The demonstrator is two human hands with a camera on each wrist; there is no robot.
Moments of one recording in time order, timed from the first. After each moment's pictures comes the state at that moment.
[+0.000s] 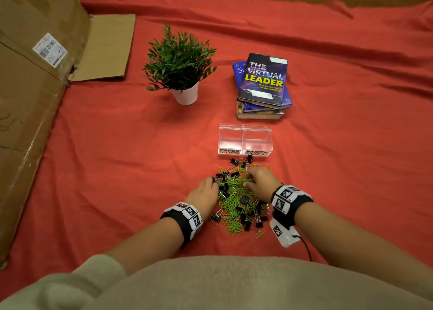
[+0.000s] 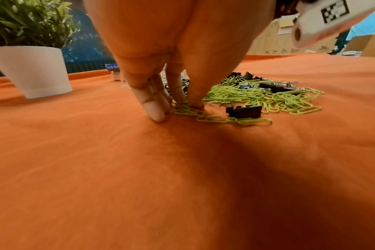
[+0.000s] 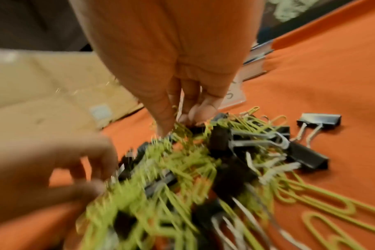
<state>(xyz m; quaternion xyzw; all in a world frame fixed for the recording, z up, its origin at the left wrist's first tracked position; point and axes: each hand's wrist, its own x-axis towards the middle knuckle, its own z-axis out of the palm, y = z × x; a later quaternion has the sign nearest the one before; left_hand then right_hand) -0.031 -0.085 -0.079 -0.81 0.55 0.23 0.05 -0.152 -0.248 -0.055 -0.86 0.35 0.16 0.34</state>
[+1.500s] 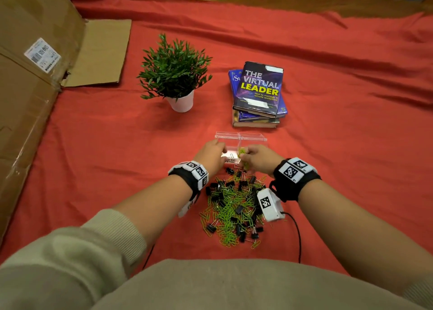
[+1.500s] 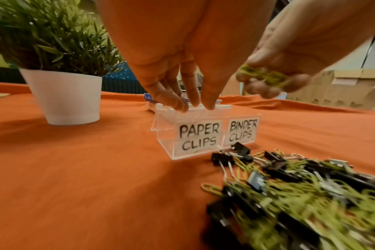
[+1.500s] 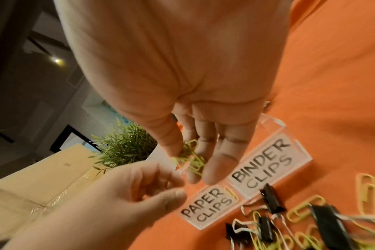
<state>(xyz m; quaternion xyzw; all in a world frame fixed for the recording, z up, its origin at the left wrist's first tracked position) 0.028 -0.195 -0.032 -0.82 0.50 0.24 -0.15 -0.103 -0.301 0.003 -0.73 0.40 0.12 0.54</state>
